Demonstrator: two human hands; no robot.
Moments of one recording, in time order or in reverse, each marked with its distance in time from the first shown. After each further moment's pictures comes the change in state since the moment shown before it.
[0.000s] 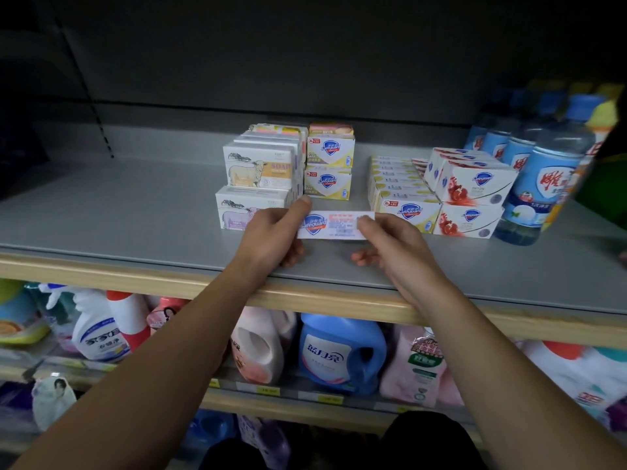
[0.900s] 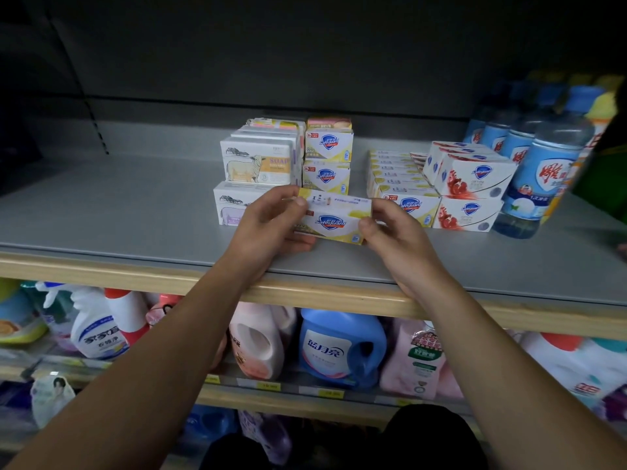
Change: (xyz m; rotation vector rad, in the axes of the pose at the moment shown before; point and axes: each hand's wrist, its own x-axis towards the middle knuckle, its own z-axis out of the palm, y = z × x) left_hand 0.001 -0.005 -0.006 -0.364 -0.120 0.077; right_hand -0.006 -0.005 0.000 -0.157 -0.052 -0.216
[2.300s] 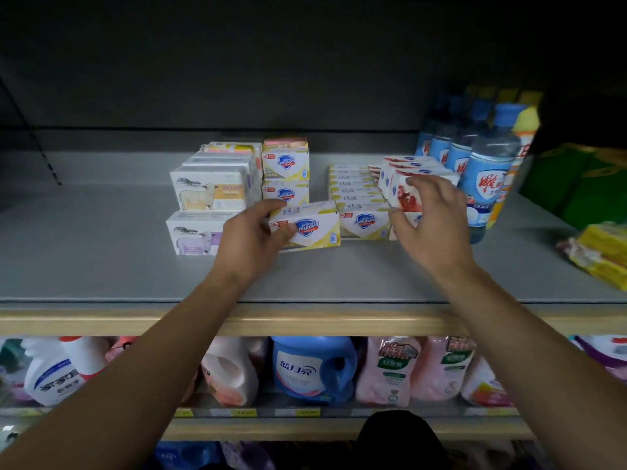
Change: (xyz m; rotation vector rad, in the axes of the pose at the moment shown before) left_hand 0.027 0.008 0.040 0.773 0.125 0.297; right_hand 0.018 -0.023 -0.104 -1.054 0.440 -0.165
